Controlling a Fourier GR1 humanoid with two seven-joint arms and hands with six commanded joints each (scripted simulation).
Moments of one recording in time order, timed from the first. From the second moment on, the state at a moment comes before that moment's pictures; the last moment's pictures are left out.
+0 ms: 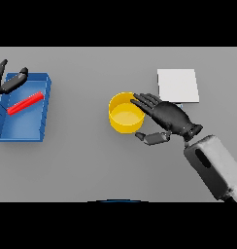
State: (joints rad) left arm -0.49 0.55 -0.04 -1.16 -0.11 -0.07 0.46; right arm -0.37 -0.39 0.44 -1.49 0.72 0.23 -0.13
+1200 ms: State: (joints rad) left arm -0.49 0.57 -0.04 -1.15 -0.12 -0.09 0.44; right arm -0.72 -0.30 0.69 -1.05 0.88 0.44 -0.20
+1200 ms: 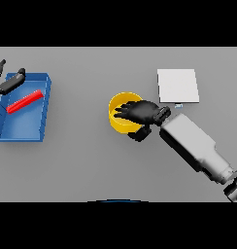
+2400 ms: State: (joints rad) left arm -0.50 0.57 -0.04 -1.14 -0.11 -0.10 0.41; right arm -0.74 -0.42 0.62 -1.26 0.79 0.58 -0.14
